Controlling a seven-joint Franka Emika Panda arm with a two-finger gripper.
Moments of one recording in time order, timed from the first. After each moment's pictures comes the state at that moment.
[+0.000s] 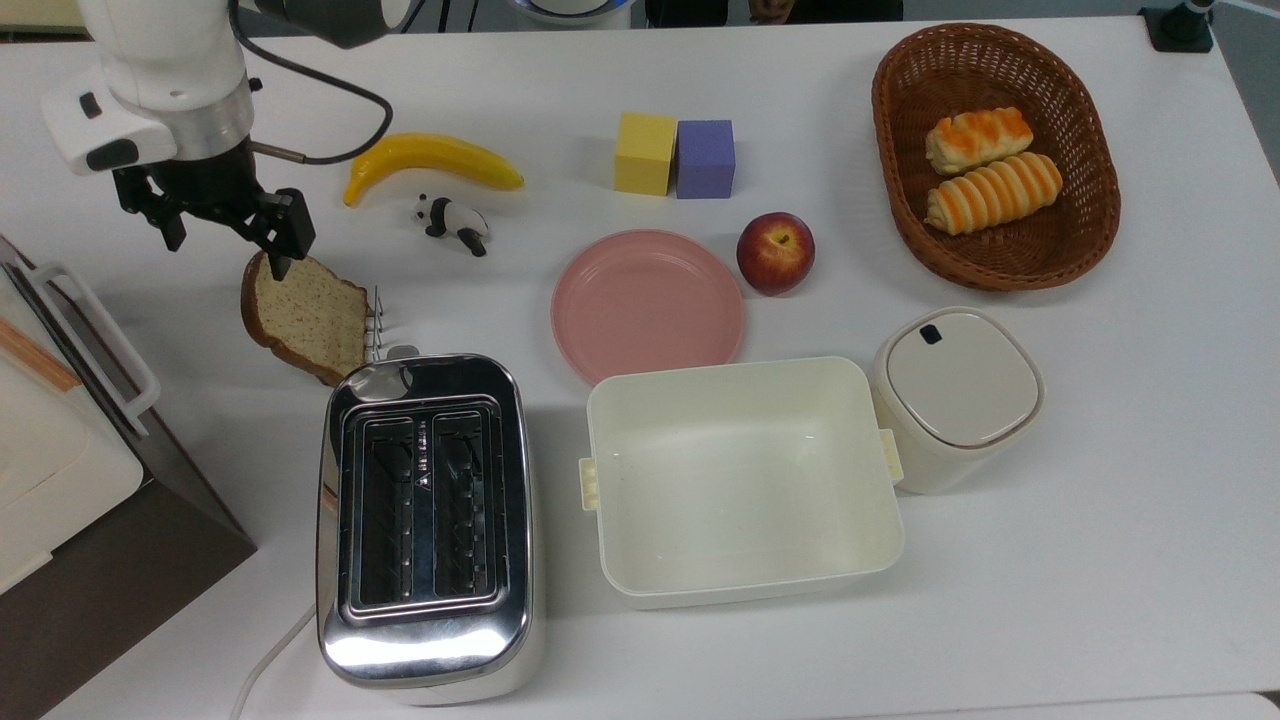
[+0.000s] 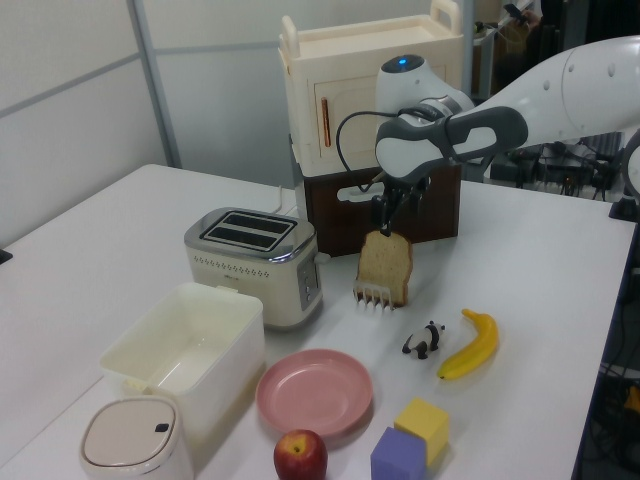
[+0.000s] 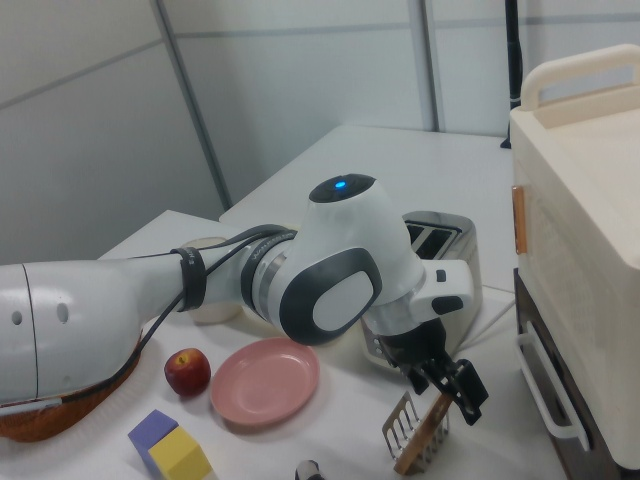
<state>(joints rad) -0.30 0.33 -0.04 -1.64 -0.17 2.15 -0.06</state>
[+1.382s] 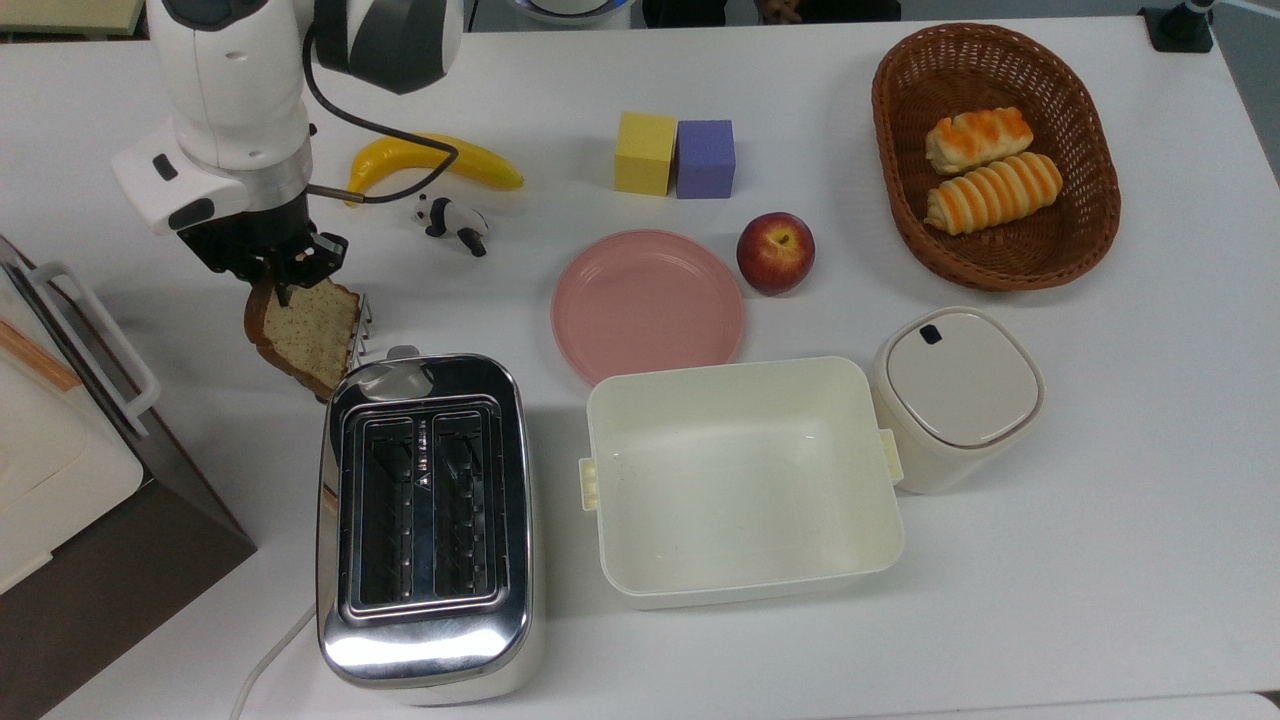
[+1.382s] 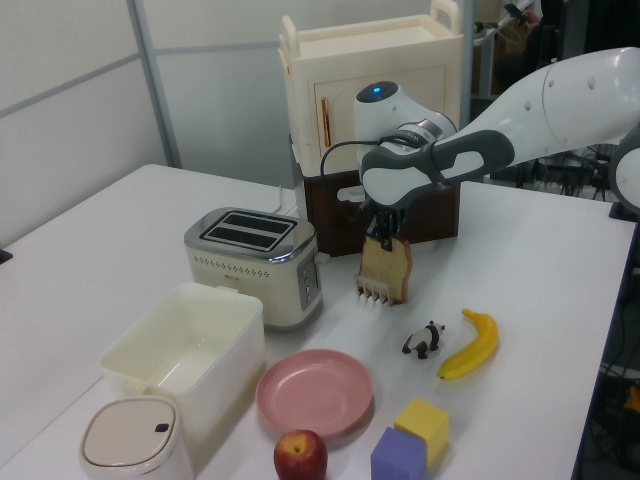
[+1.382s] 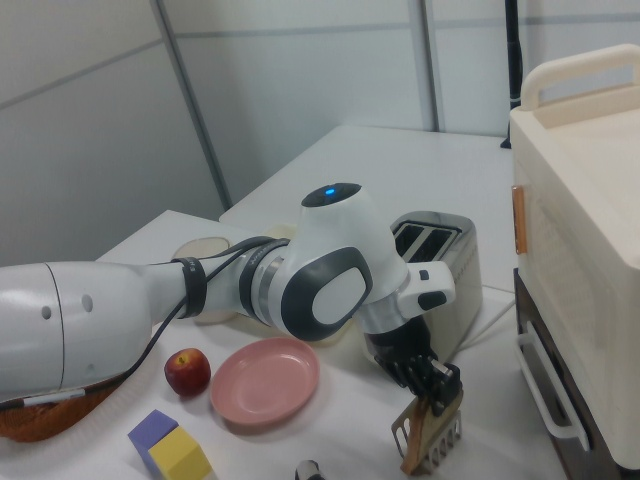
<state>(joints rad) -0.29 0.38 0.02 -1.64 -0.26 2.15 -0.06</state>
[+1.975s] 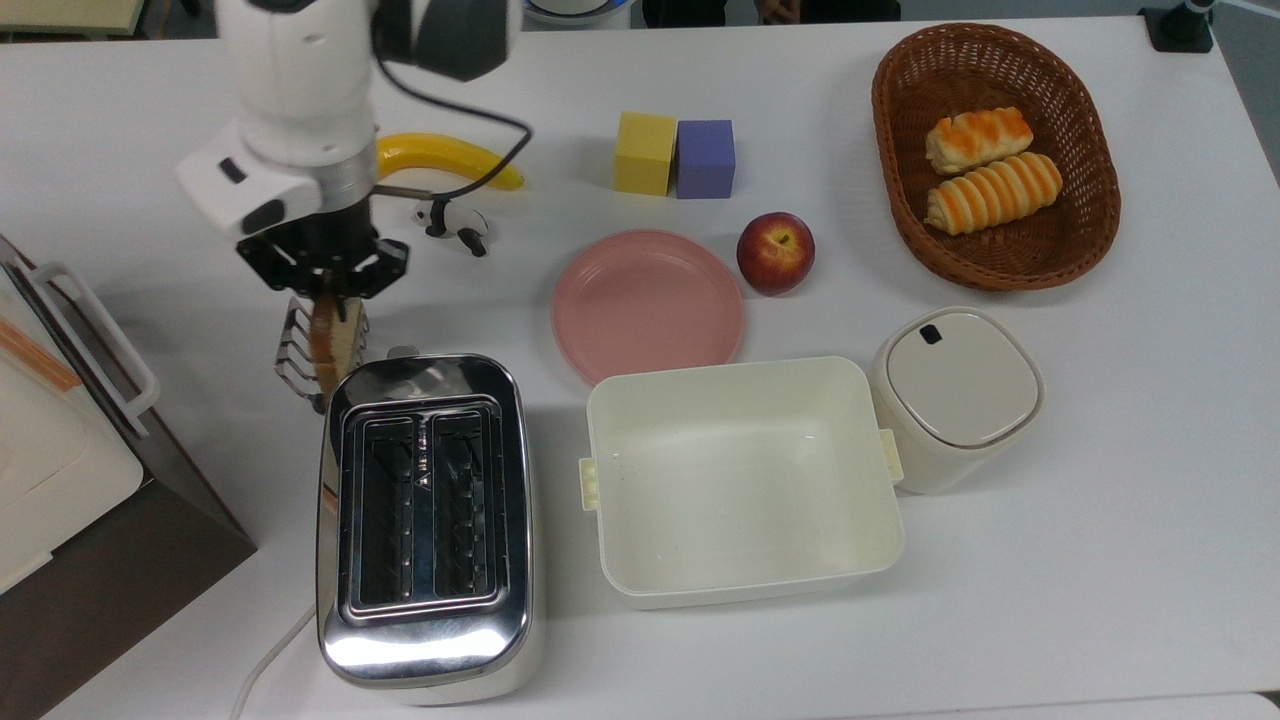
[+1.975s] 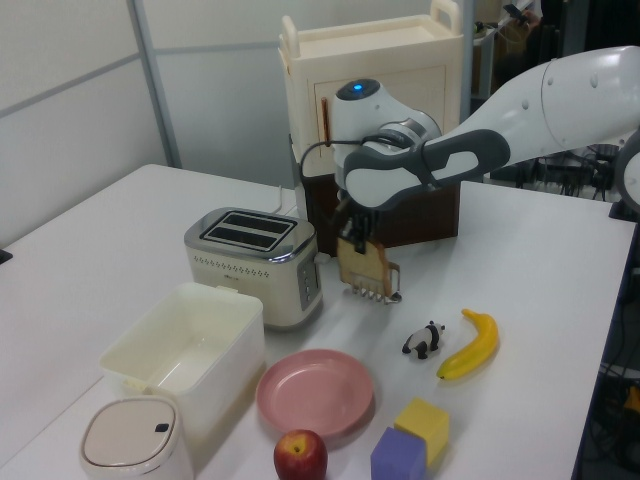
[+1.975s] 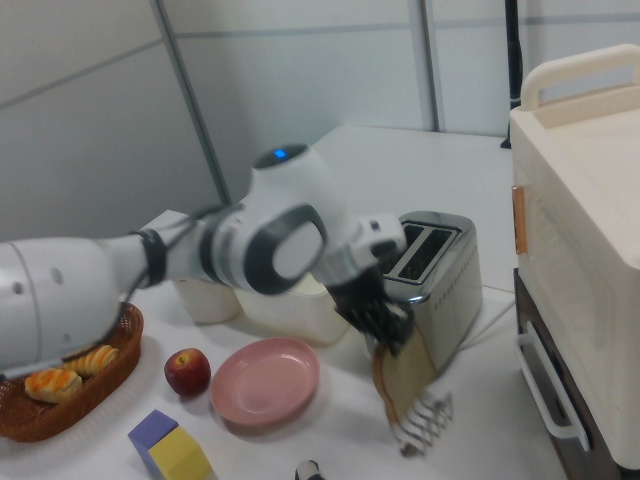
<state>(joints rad) -0.28 0.36 0.13 -1.62 -0.26 2.15 -0.04</state>
